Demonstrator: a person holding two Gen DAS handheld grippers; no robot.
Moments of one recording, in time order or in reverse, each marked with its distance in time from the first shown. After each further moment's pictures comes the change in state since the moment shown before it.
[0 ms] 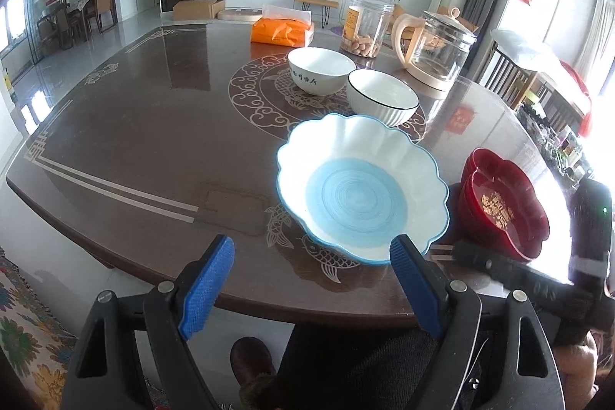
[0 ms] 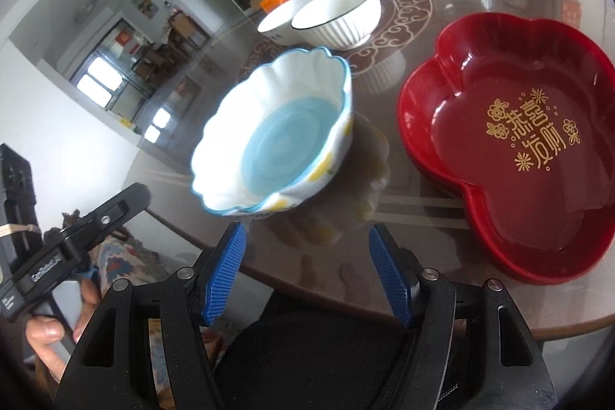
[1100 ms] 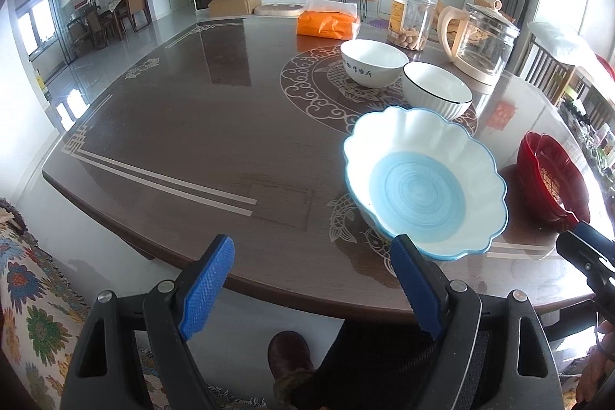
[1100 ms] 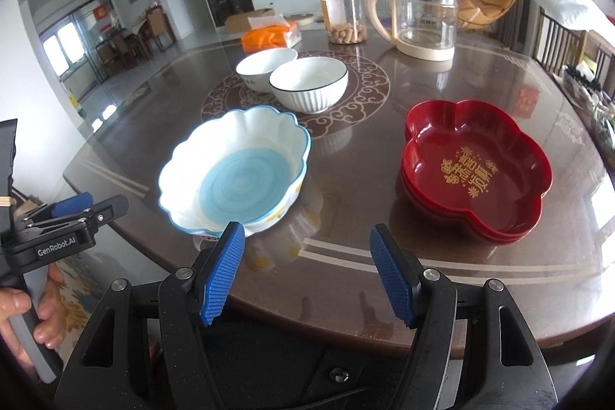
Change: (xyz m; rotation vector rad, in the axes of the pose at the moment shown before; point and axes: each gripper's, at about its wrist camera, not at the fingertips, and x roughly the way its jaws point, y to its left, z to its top) left arm 0.005 0.025 -0.003 -0.014 0.025 0.181; right arm -0.052 0.046 -0.006 -0.268 -0.140 -0.273
